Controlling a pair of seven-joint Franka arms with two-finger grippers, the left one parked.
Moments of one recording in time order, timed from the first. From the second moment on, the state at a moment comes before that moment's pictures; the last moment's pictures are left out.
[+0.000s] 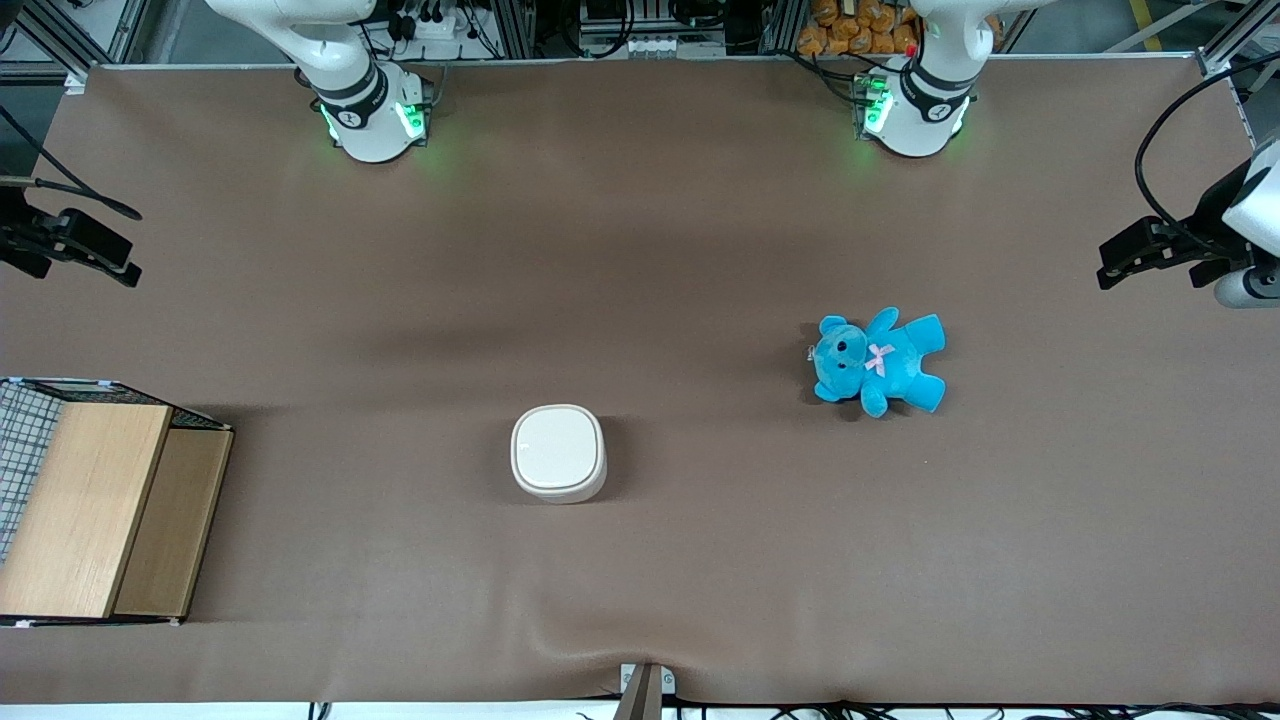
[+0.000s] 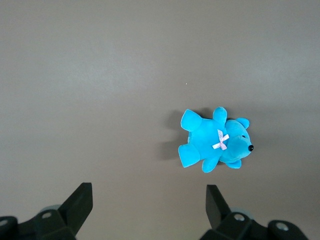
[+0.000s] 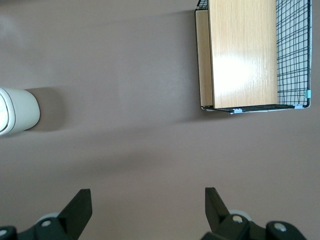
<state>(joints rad) -0.03 0.00 0.01 -1.52 -0.02 1.56 0.08</state>
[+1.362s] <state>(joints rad) -0.01 0.05 0.02 -1.53 -0.01 1.55 0.08</state>
